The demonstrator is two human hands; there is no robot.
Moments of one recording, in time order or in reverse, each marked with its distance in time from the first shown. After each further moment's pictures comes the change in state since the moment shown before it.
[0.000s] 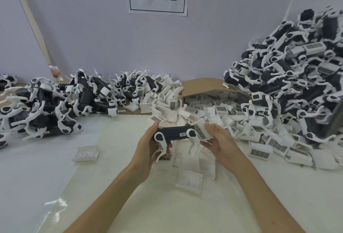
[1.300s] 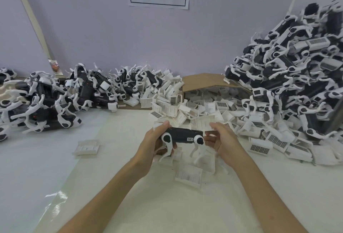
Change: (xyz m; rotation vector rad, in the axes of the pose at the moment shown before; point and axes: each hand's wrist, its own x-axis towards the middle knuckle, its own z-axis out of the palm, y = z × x) left_hand -0.004 -0.004 0.003 0.160 -0.146 0.038; right_hand 0.003 0.000 -0.001 0.030 0.257 0.103
